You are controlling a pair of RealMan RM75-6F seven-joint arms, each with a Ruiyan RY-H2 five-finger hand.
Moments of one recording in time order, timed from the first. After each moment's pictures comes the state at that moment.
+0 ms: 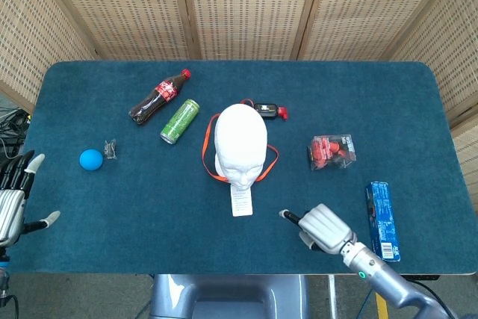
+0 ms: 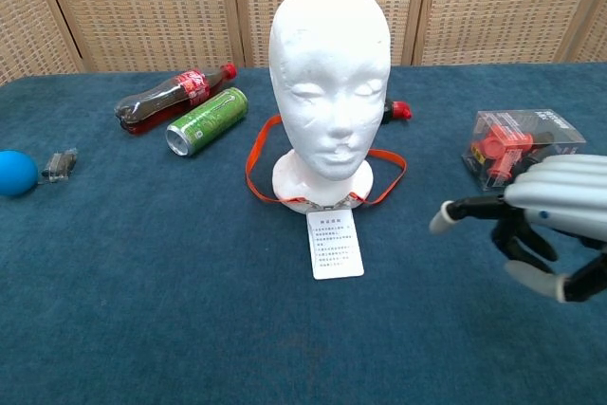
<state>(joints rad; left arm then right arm) -0.17 -1.04 0.00 -1.82 1.41 1.53 0.16 0.54 -1.24 -0.03 -1.77 -1.62 0.93 -0.27</state>
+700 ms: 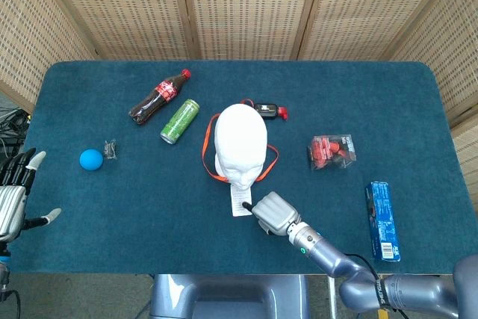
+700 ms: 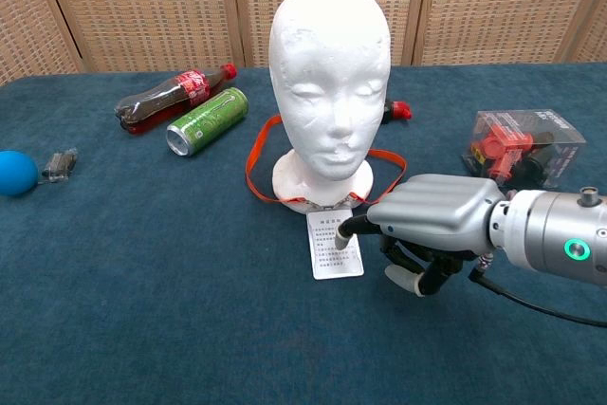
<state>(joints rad) -0.17 -1.04 -0.04 -1.80 1.40 1.47 0.13 0.75 -1.54 0.09 -1.64 -1.19 0.75 -0.63</state>
